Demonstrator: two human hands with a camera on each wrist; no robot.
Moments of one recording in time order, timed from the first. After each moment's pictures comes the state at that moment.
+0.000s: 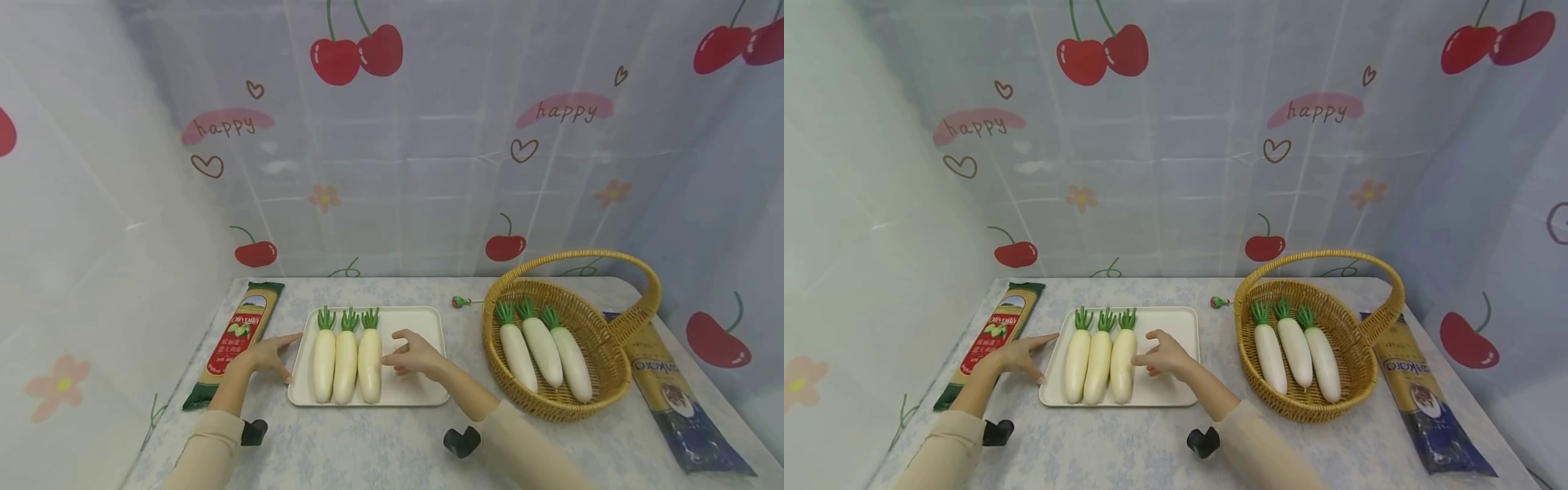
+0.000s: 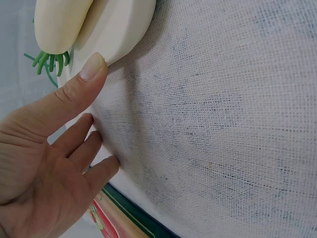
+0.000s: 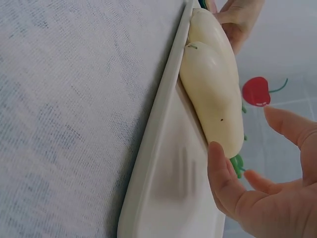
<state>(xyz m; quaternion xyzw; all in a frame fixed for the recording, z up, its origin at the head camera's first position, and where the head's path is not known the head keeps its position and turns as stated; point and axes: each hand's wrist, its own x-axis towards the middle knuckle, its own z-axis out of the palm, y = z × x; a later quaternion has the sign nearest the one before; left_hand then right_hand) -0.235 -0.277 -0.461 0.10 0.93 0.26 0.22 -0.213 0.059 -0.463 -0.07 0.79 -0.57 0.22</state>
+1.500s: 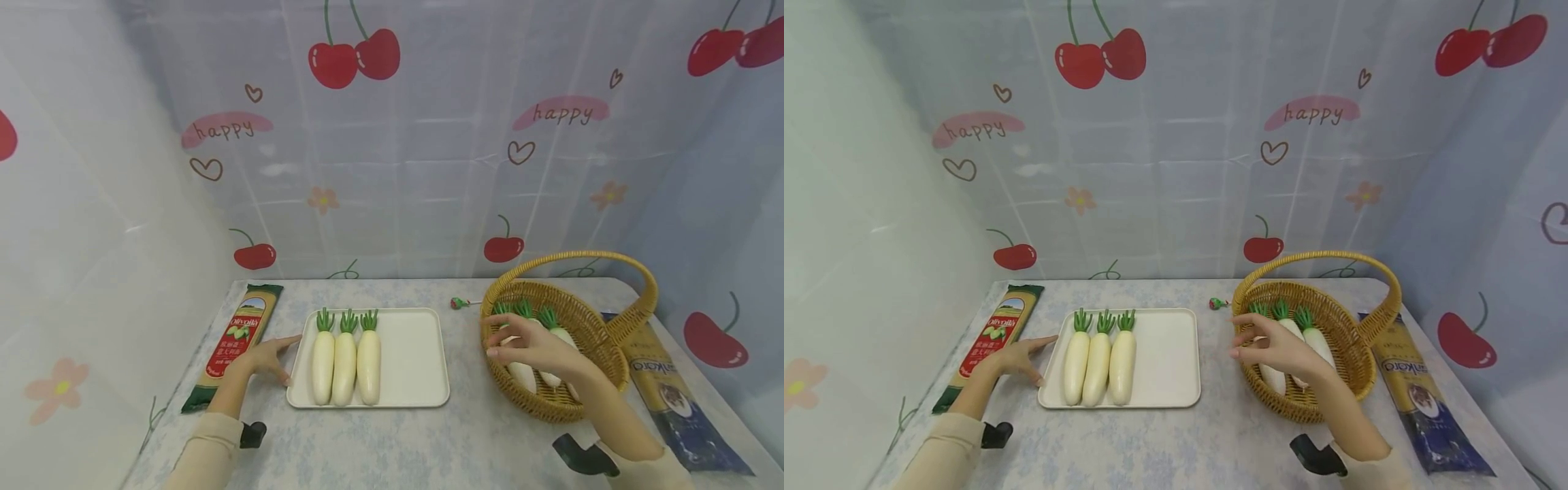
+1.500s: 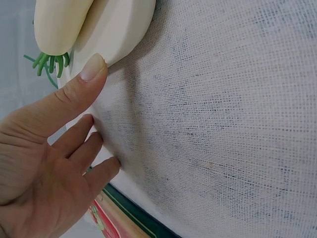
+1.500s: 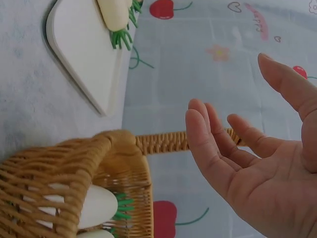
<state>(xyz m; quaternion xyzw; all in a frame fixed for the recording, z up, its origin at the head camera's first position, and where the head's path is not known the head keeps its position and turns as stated) -0.235 -0.276 -0.460 0.10 0.93 0.26 0.22 -0.163 0.233 -0.377 -0.23 0.82 -0.50 0.15</state>
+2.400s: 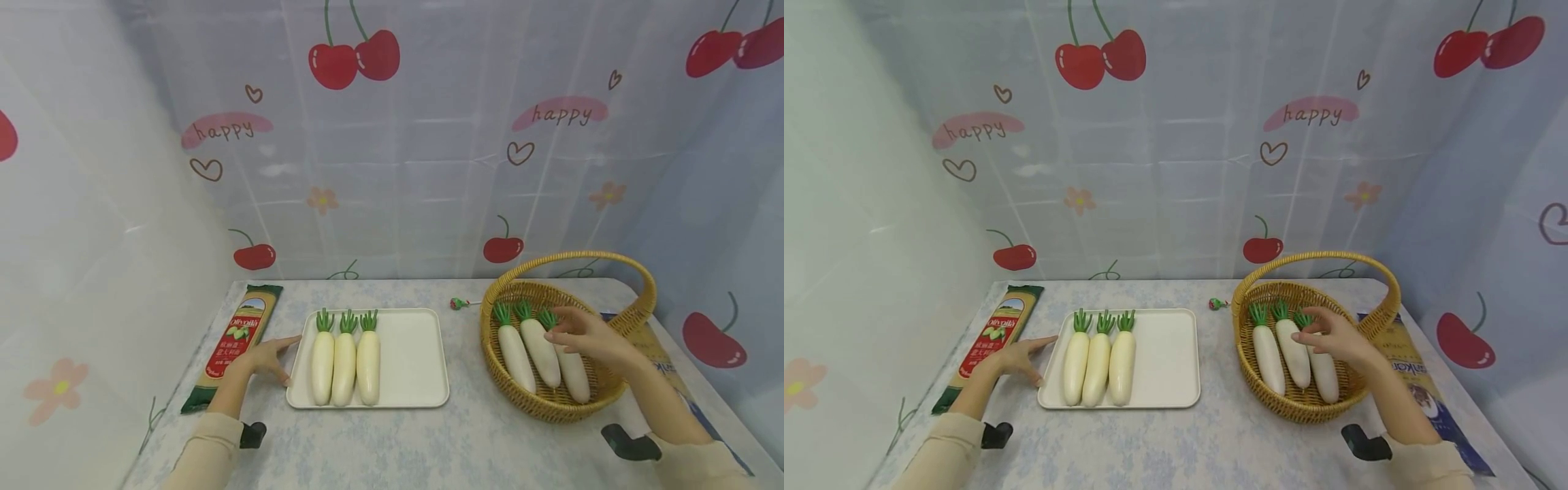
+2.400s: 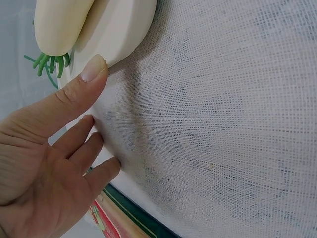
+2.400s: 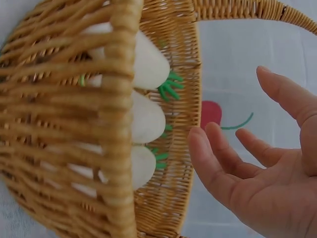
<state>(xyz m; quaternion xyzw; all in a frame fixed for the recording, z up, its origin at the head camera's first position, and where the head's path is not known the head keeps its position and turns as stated) -0.236 -0.276 -0.462 0.09 0.93 0.26 0.23 -0.177 0.320 -0.391 -0.10 0.89 -0.44 0.11</state>
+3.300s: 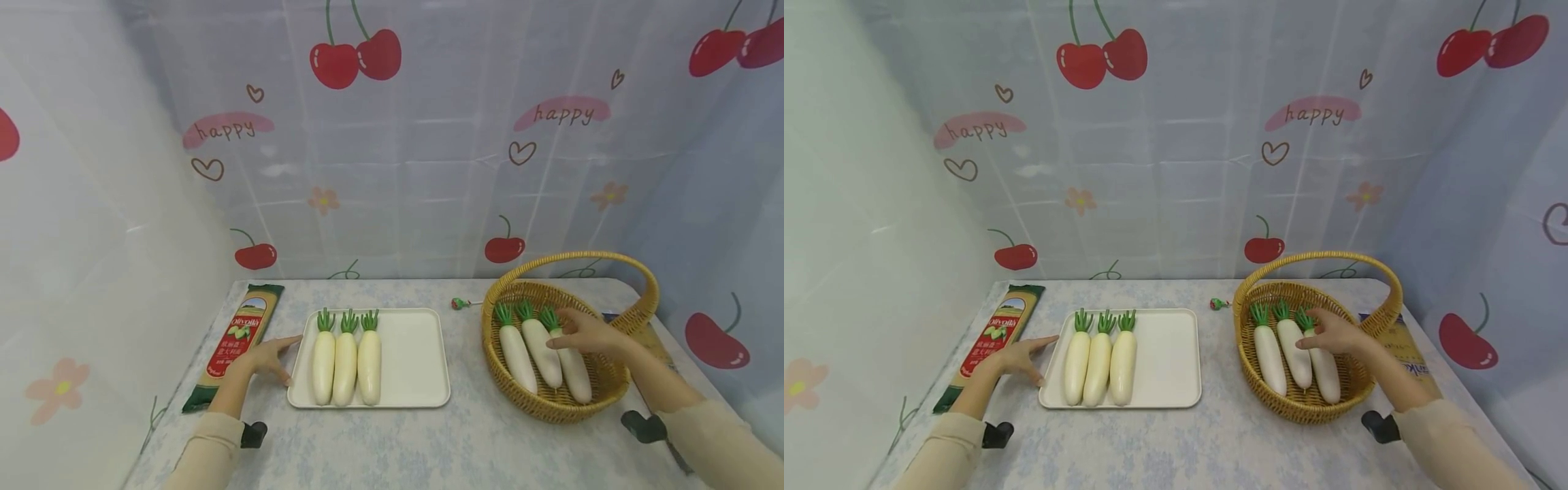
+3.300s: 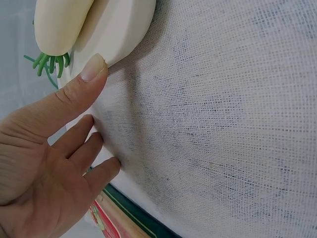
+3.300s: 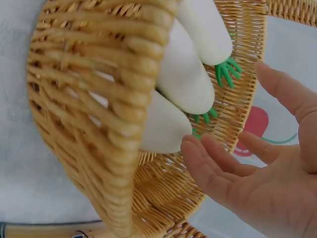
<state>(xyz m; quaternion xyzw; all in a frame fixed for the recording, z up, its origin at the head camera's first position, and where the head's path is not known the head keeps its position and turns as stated) -0.236 -0.277 -0.463 0.09 0.93 0.26 0.23 -0.200 0.330 -0.396 -0.10 0.92 -0.34 0.17</state>
